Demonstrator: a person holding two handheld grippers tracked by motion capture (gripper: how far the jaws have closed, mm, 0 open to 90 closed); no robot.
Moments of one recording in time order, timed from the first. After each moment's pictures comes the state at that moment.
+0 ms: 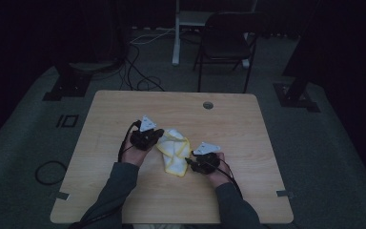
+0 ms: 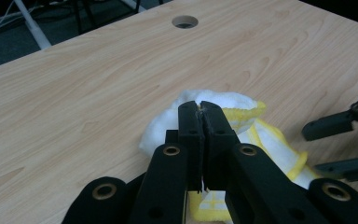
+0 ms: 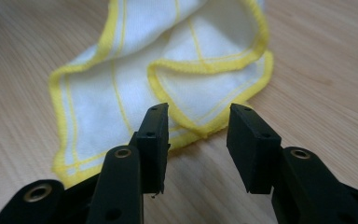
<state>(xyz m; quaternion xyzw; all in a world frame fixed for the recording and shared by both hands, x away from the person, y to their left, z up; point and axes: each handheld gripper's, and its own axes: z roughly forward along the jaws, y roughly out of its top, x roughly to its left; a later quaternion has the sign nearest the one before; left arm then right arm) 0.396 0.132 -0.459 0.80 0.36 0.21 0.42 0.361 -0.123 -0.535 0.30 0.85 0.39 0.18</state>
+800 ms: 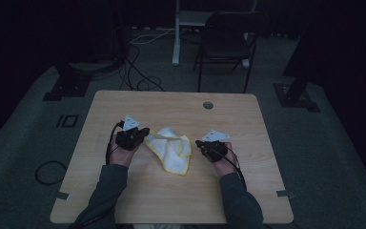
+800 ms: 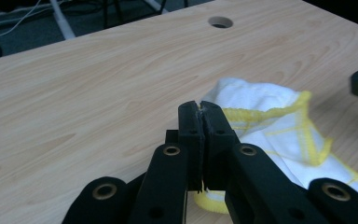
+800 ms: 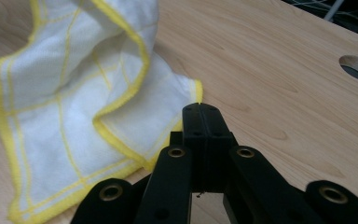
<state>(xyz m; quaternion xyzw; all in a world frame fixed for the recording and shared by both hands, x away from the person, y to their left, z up) 0.394 0.180 -0.464 0.77 0.42 0.22 0.43 0.382 -0.146 -0.499 0.34 0.82 0.40 0.22</state>
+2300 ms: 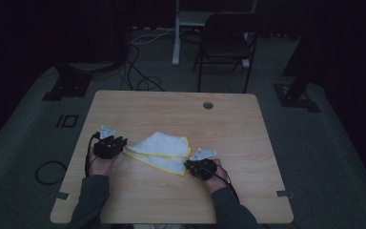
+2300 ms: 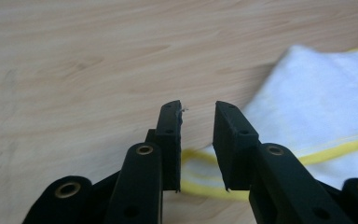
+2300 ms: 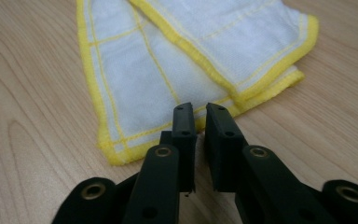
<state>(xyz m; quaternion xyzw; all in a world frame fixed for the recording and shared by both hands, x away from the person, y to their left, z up) 0.377 0.244 -0.498 0.74 0.50 0.22 0.38 0.344 -0.116 -0.545 0.31 0.86 0.38 0.15</state>
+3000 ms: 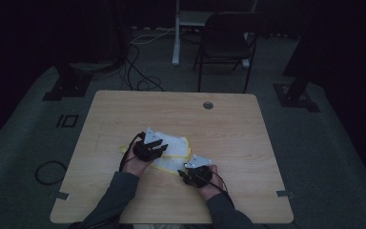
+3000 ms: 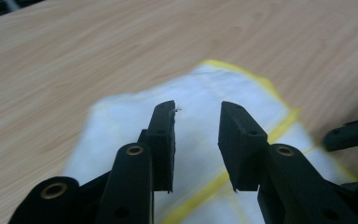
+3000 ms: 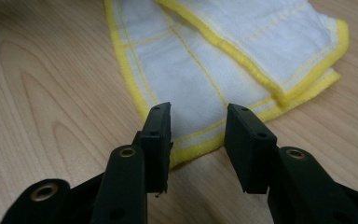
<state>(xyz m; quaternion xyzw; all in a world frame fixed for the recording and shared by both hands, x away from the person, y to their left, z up) 0.379 0.117 -0.498 0.83 0.34 0.19 0.39 0.319 -0.098 -0.547 0.32 0.85 0.39 0.17</state>
